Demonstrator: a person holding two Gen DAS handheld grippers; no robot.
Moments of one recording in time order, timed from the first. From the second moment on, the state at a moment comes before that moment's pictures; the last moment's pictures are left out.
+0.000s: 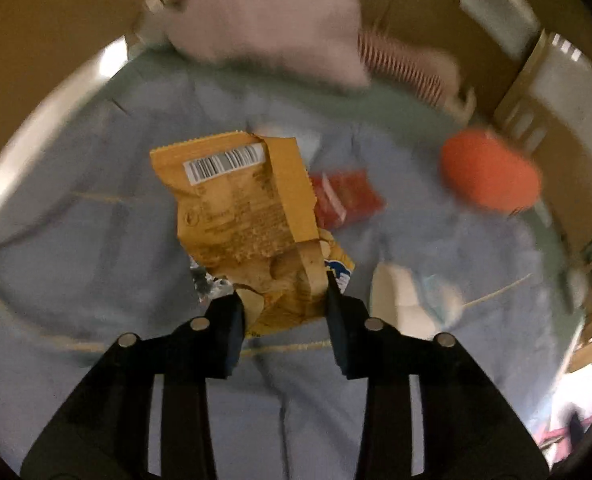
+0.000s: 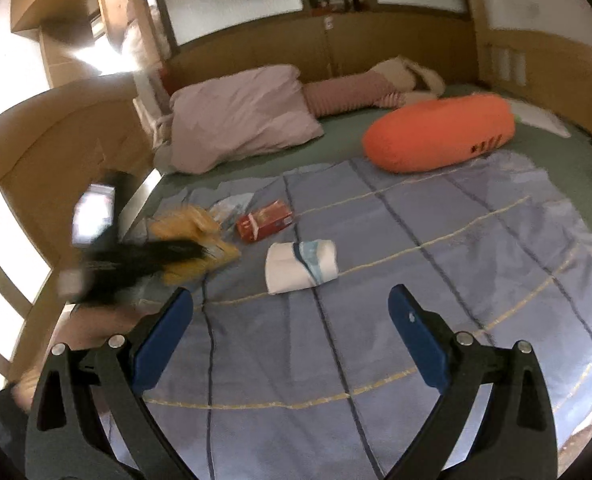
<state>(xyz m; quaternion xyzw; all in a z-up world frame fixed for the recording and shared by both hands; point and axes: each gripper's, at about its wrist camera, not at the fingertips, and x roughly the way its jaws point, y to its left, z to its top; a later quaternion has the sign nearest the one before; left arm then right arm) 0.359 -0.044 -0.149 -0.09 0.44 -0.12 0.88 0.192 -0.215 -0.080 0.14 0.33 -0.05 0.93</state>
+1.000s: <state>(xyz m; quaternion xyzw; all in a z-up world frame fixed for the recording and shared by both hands) 0.200 0.093 -0.055 -0.12 0.30 -0.06 0.94 0.371 -0.118 -0.071 0.11 0.36 0.06 0.93</state>
